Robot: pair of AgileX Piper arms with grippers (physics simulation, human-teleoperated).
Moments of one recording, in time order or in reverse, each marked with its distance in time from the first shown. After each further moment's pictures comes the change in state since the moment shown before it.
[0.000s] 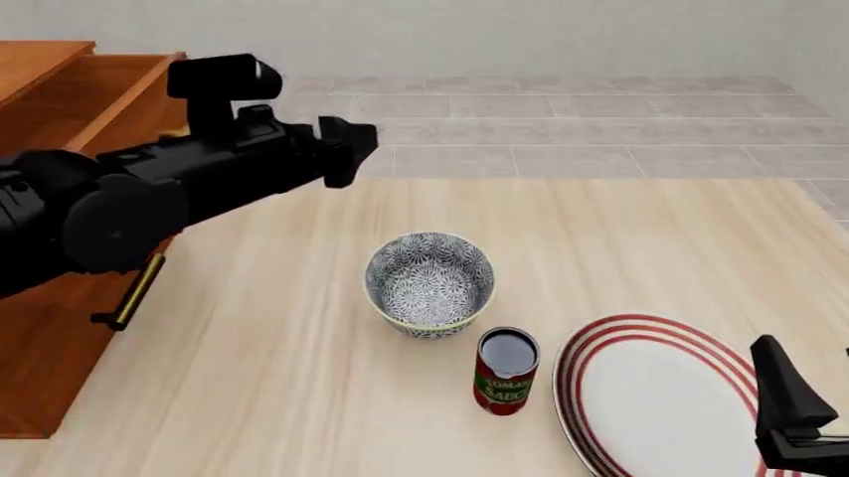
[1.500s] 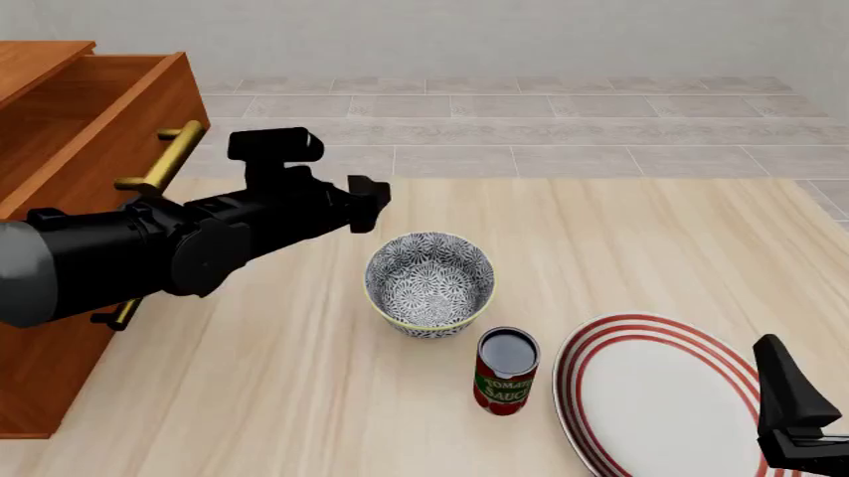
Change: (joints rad) left arm 0.026 0.199 0.060 -0.130 -0.045; right arm -0.007 -0.005 -0.002 0.002 0.007
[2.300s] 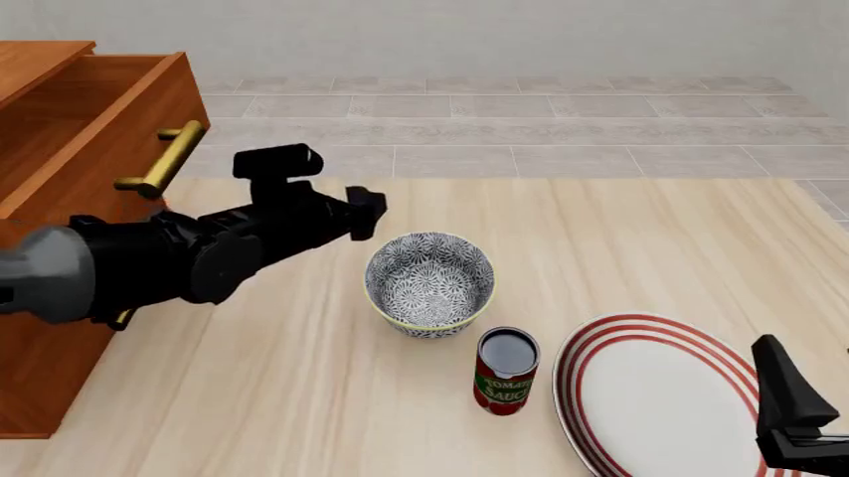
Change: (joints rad) left arm 0.028 0.073 0.021 -0.073 -0.054; right arm 0.002 0.006 0.002 -0.004 -0.004
